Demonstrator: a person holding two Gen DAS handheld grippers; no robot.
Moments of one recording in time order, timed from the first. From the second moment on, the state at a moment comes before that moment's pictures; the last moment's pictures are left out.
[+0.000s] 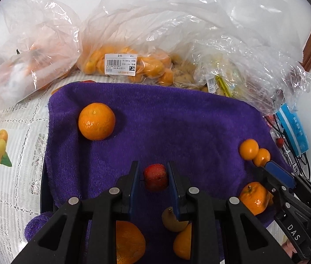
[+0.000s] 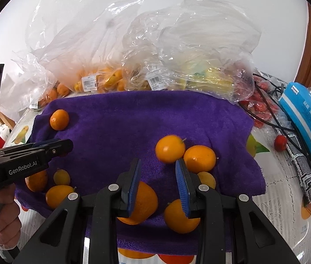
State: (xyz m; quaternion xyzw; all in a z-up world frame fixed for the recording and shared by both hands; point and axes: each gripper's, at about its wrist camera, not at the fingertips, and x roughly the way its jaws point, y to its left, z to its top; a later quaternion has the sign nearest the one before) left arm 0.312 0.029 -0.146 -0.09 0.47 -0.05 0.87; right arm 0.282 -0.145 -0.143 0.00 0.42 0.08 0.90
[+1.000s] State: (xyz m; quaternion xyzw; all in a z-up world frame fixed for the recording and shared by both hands) left arm 0.314 0.021 -0.155 -0.07 0.48 -0.07 0.87; right arm 0.278 -0.151 -0.142 0.00 0.41 0.08 0.91
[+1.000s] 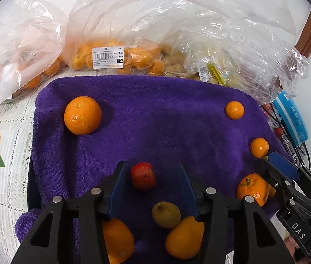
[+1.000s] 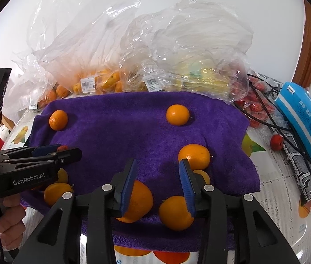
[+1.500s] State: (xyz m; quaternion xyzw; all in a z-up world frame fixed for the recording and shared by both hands) left arm 0.312 0.022 -0.152 -0.07 0.48 -0.08 0.87; right arm 0.278 -0.157 -0.141 0.02 0.40 0.08 0.91
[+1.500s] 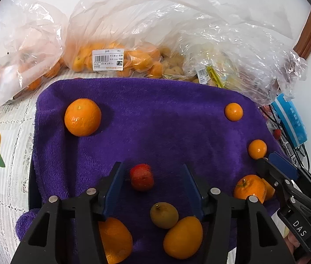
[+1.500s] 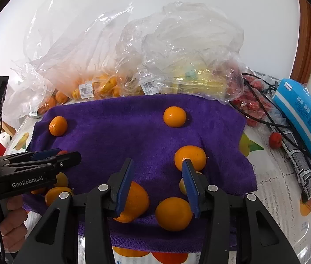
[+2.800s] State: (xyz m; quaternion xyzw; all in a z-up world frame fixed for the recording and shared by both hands) left arm 0.127 0.020 -0.017 -0.06 0.37 -0.06 0.93; right arm 0.116 -0.167 -0.005 0.03 0.35 0.04 0.94
